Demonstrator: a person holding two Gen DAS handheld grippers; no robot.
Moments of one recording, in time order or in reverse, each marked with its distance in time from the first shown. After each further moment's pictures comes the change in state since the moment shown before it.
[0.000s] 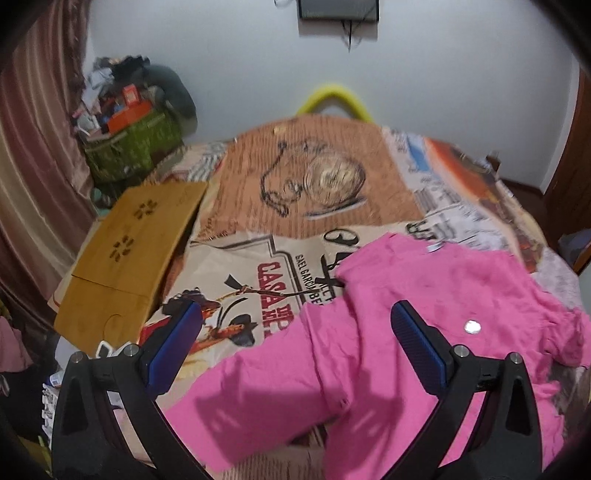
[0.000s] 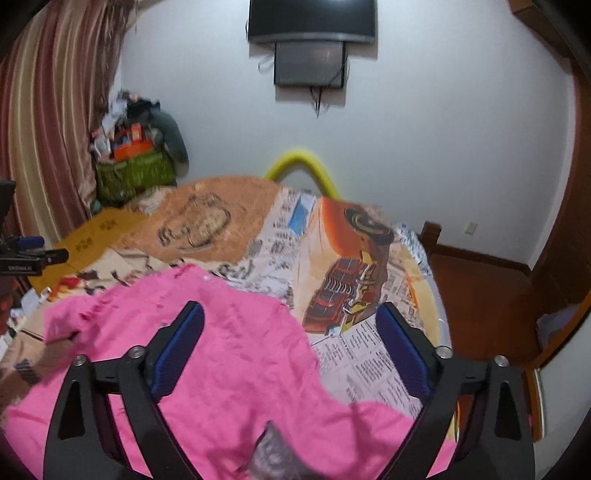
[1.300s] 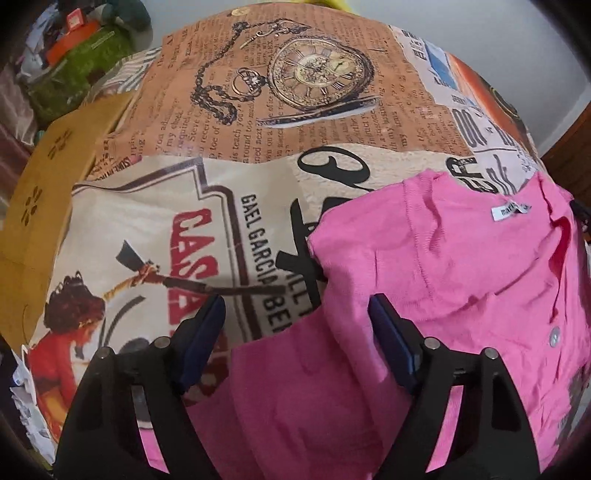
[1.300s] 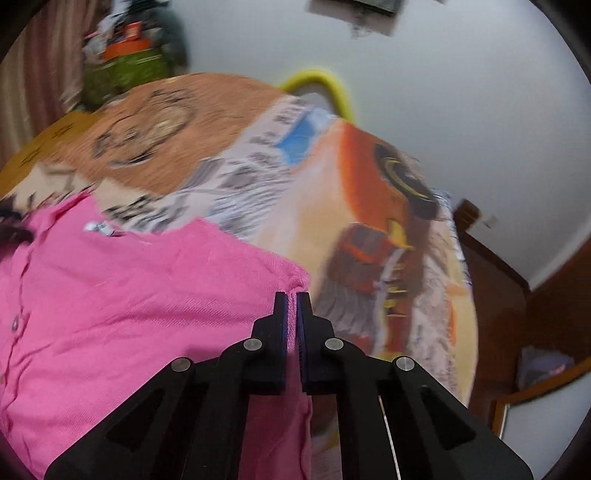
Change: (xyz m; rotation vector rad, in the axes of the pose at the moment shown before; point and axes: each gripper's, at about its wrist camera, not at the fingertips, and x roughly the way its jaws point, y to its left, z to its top) left arm 0.175 -0.011 -0.003 -0.020 0.345 -0.103; right arm 0.172 -0.043 0.037 -0.198 0.256 -0.098
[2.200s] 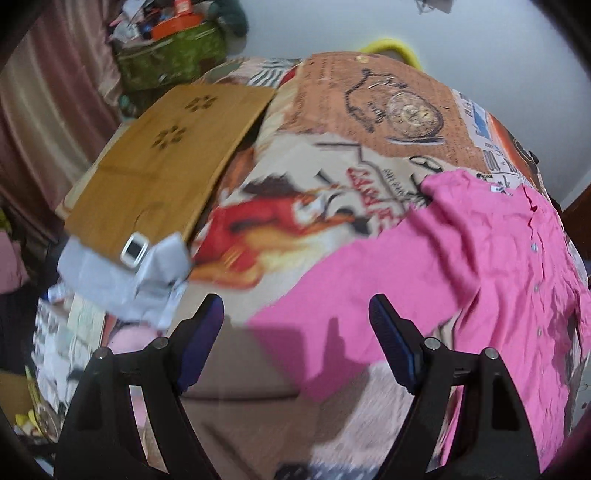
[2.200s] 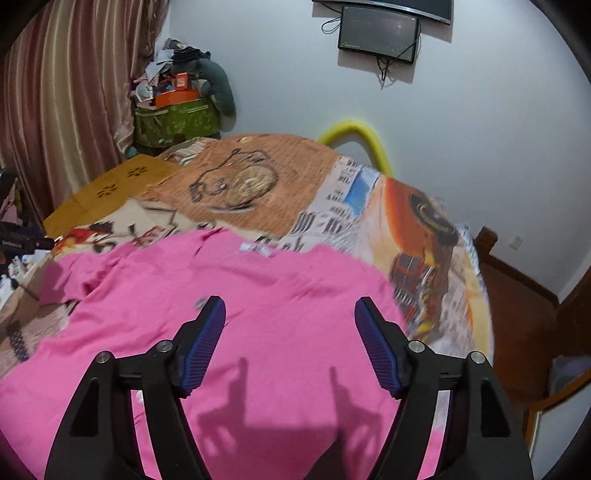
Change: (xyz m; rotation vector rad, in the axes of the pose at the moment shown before) left arm -0.157 0.122 -0.151 -0.210 -0.109 0.101; right arm -0.139 0.078 -0.052 0.008 -0.172 0.236
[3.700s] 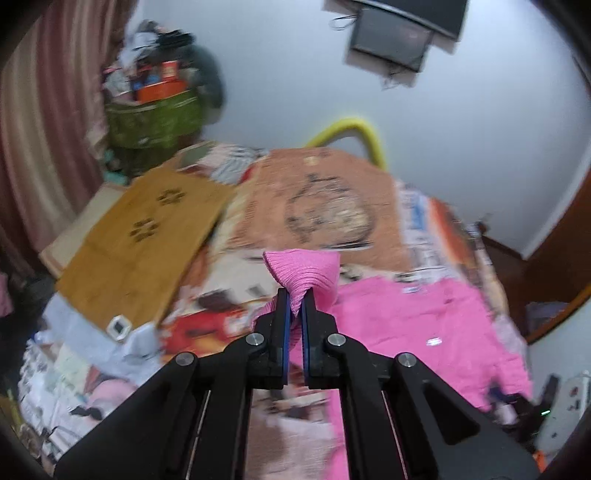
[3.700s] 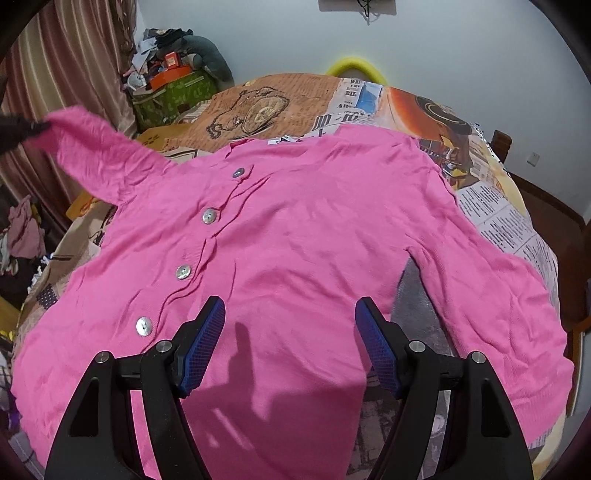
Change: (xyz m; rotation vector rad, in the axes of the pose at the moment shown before) left arm -0.123 -0.070 0.085 -0.001 -0.269 -0.166; right arm -0.002 0.013 -0.090 0.189 0.143 0.112
